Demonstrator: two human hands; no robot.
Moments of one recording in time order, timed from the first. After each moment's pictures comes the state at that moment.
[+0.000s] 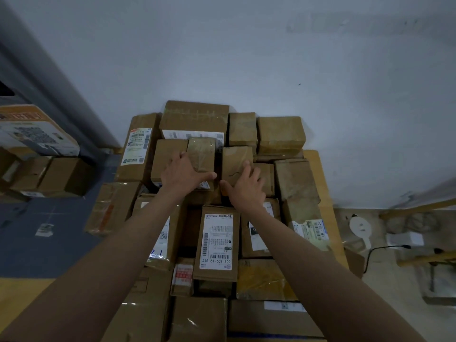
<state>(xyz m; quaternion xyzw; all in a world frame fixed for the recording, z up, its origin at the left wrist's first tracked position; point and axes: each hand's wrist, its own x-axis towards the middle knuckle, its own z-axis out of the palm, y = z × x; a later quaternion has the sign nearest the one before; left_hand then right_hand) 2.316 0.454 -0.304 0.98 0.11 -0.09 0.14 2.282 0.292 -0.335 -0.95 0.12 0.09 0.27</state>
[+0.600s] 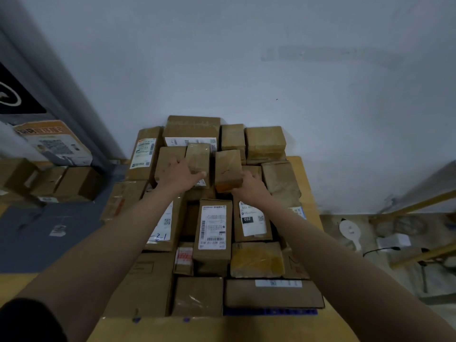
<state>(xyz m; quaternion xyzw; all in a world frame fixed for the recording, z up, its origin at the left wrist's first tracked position) 2.268 0.453 -0.257 0.98 0.09 -0.12 0.15 2.229 0.239 -0.266 -0.92 0.04 0.19 0.33</state>
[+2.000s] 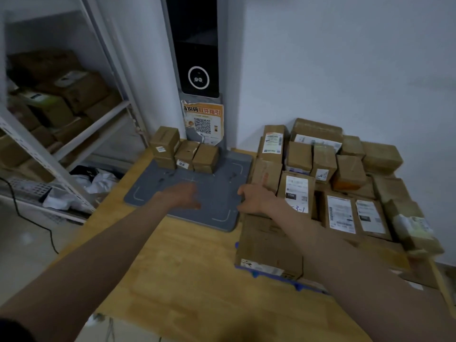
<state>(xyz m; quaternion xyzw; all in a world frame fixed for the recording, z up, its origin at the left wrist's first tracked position) 2.037 0.847 -0.232 0.96 0.05 -0.26 0.10 2.070 0.616 -0.214 -0.93 -0.22 0.25 0.12</state>
